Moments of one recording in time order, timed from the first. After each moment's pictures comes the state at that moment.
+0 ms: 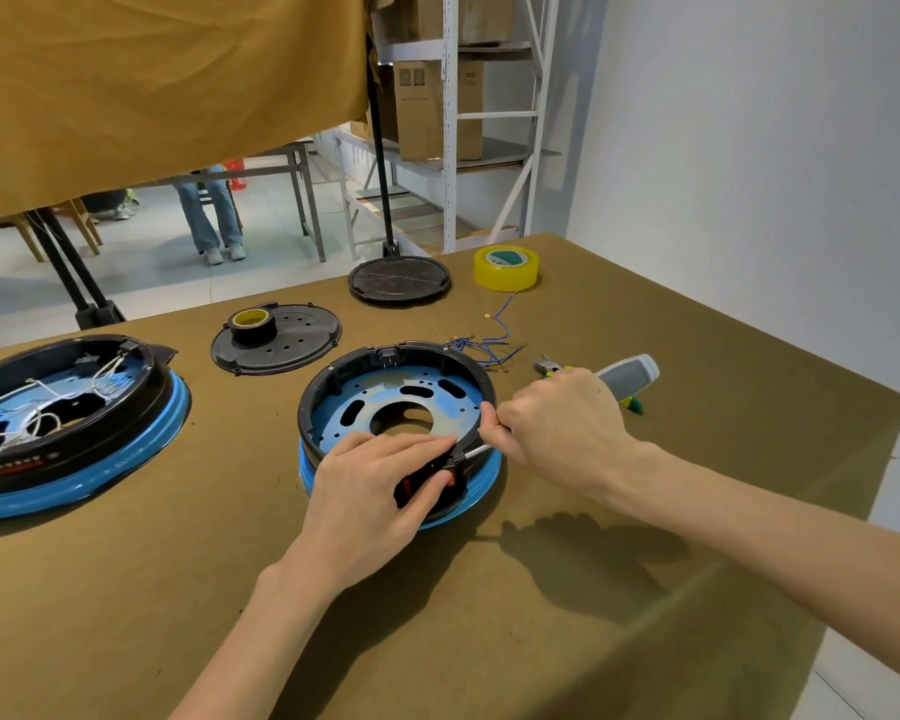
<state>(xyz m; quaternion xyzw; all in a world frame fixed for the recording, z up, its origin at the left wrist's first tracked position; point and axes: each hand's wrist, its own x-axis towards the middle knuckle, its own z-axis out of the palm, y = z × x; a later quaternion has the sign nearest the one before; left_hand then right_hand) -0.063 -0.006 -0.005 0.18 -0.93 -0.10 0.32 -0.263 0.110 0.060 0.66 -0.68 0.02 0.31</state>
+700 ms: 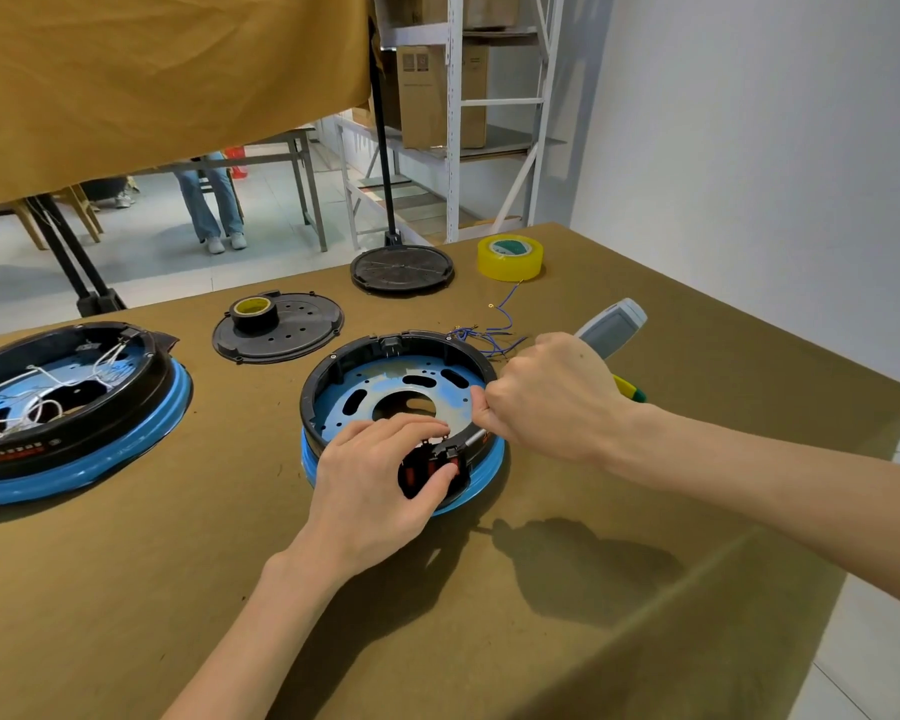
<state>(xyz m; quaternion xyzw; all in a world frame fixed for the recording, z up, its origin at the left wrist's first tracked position) -0.063 -0.001 -0.003 0.21 -0.92 -0.11 0.32 -0.260 0.098 0.085 0.70 -0.59 -0.02 0.40</state>
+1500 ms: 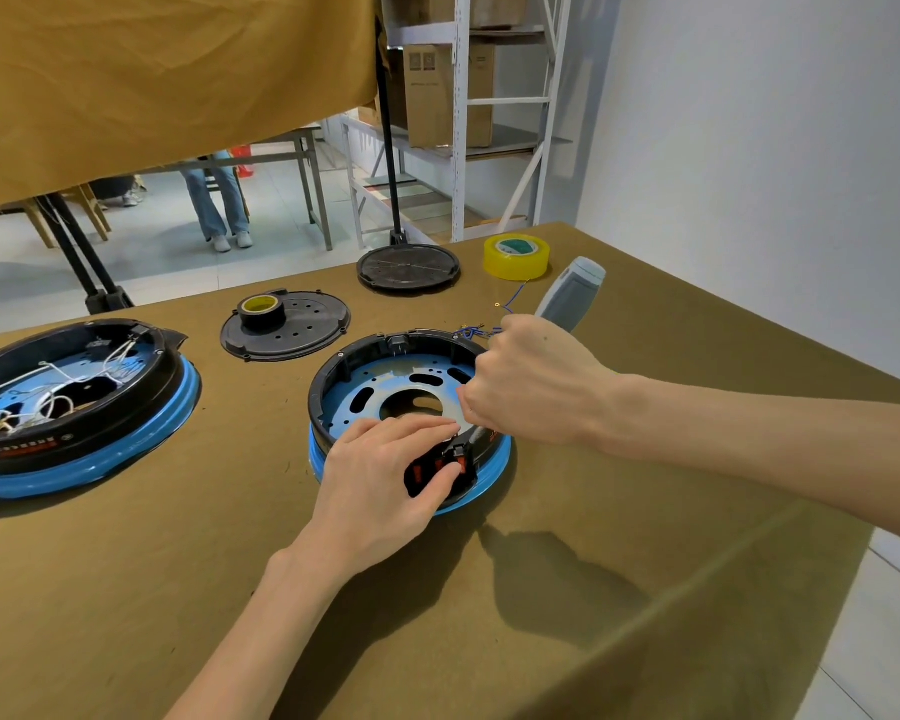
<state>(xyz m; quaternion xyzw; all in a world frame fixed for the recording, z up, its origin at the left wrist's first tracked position) -0.062 -0.002 -0.003 0.21 -0.92 -0.11 0.30 -0.245 0.087 0.107 0.73 -0.48 -0.19 0.45</state>
